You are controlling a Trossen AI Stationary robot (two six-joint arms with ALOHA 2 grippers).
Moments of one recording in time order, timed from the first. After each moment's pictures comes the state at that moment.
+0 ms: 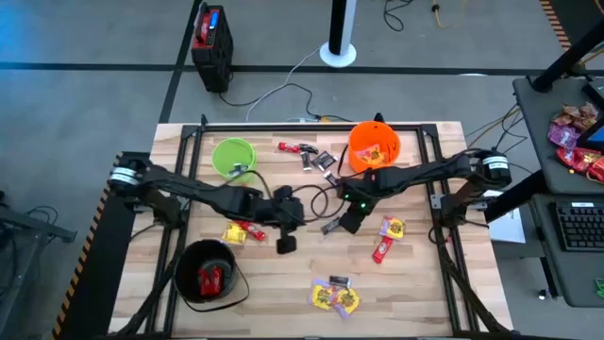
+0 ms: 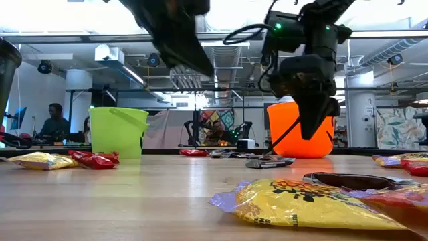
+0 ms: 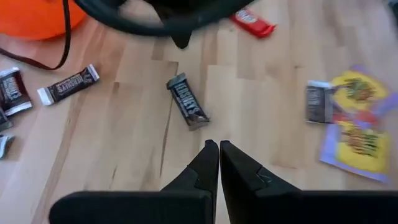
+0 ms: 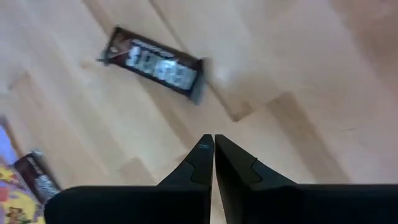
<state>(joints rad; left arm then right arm) -0.18 1.61 1.13 -0.31 -0.16 -0.22 -0.08 1.61 0.98 -0.66 -0.18 0.59</state>
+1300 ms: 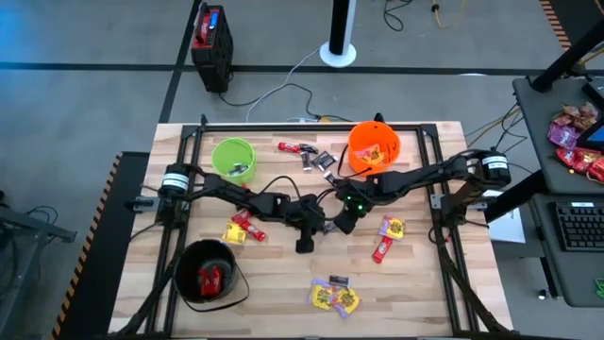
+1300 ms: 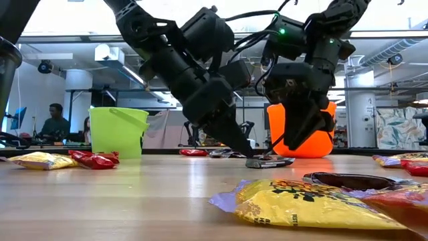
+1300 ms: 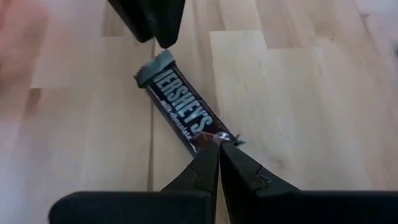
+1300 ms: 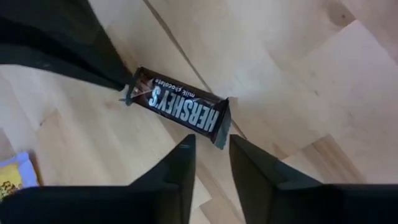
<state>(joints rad) -0.06 2.01 1.13 0.08 0.03 -0.01 -0.08 1.61 0.85 -0.36 -0.19 0.66</state>
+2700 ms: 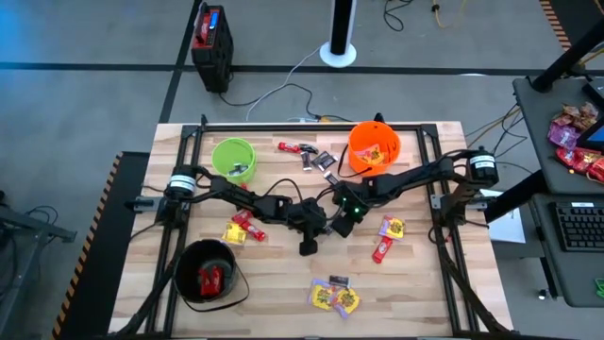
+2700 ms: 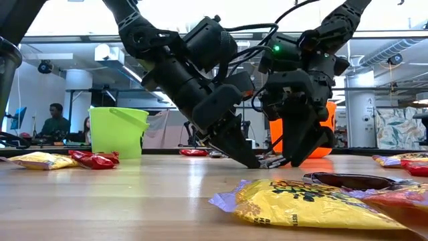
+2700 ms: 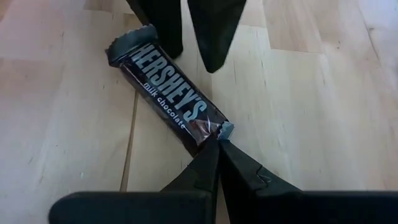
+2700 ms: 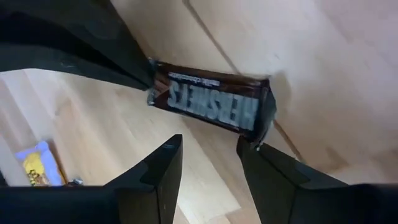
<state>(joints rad) -0.07 2.08 1.14 0.13 0.06 -0.14 -0.10 1.72 0.84 -0.27 -0.33 0.69</state>
